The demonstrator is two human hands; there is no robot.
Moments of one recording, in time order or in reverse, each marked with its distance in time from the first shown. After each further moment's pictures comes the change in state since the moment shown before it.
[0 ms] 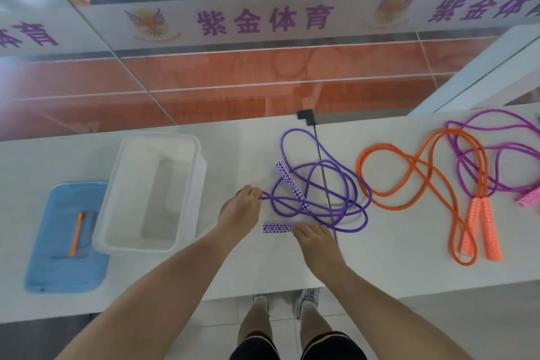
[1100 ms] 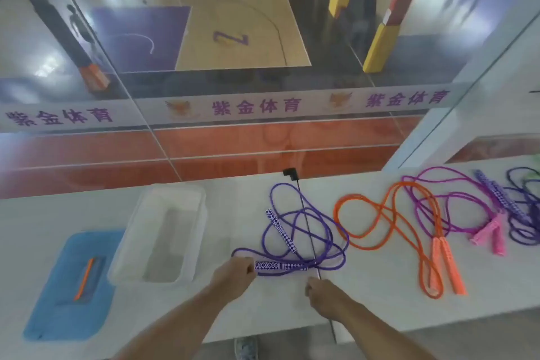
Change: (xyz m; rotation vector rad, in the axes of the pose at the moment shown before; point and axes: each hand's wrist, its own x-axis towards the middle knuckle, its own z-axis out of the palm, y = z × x) left_hand -0.078 0.029 -0.044 -0.137 -0.287 -0.117; right_hand -0.055 0.006 -0.079 0.410 -0.414 0.362
